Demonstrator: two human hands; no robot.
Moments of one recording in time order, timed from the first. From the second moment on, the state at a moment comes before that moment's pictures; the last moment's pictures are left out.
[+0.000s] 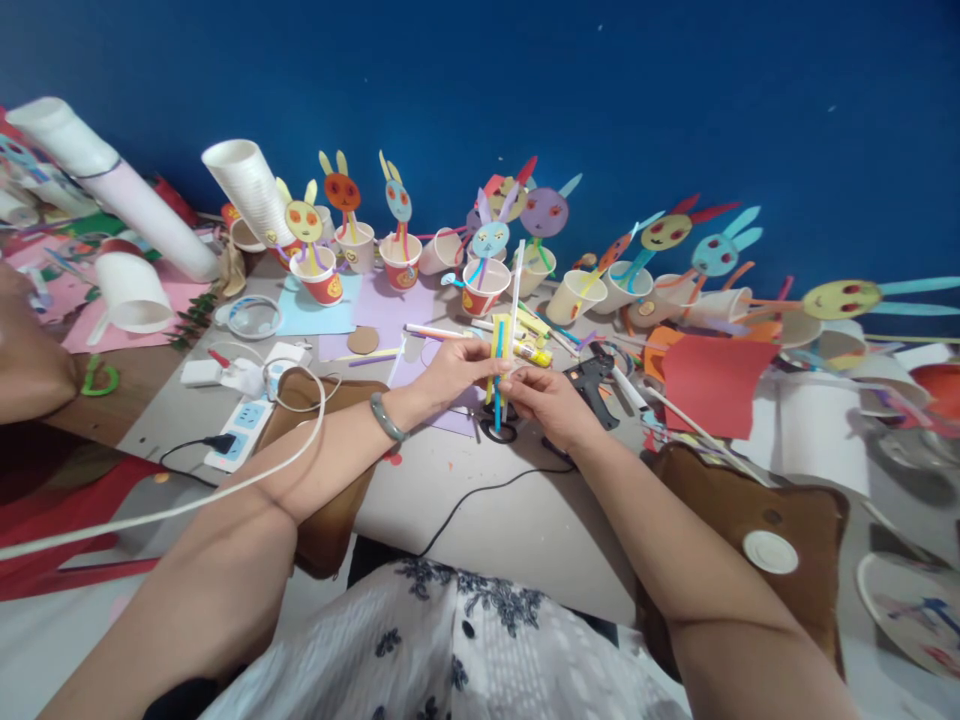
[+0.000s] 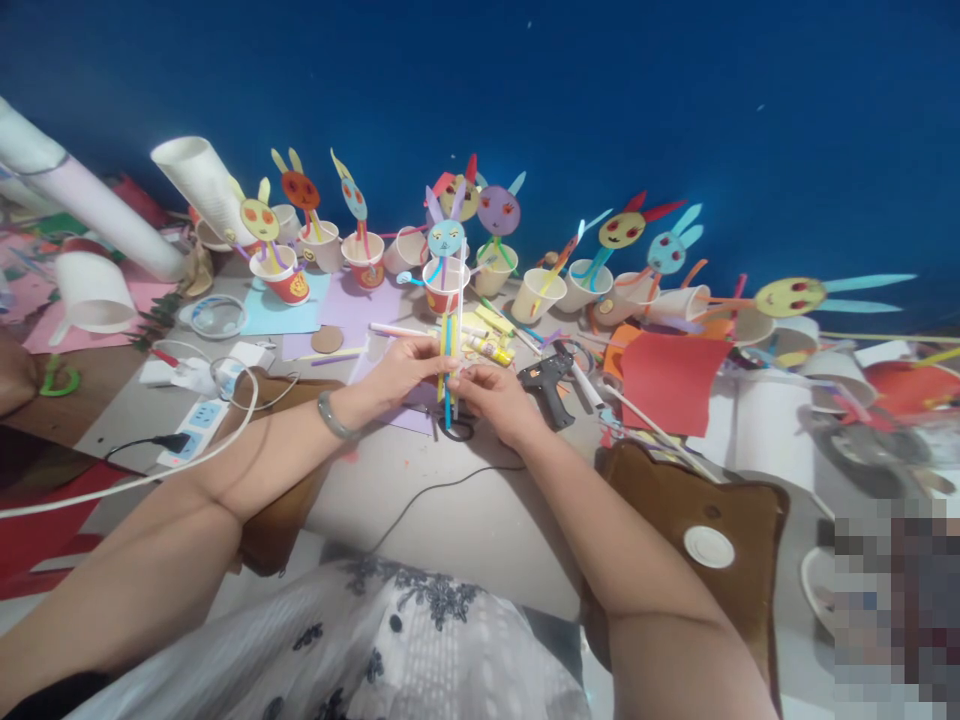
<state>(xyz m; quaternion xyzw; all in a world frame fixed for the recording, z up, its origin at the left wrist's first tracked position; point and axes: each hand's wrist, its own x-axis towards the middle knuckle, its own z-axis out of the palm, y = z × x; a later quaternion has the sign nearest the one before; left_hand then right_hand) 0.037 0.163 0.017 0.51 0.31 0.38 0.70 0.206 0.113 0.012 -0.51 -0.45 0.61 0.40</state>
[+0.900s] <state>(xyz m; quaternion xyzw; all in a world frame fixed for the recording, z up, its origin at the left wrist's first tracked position) 0.038 0.161 0.017 0.45 0.29 0.28 0.79 0.205 0.109 0.019 -0.50 -0.51 0.59 0.36</state>
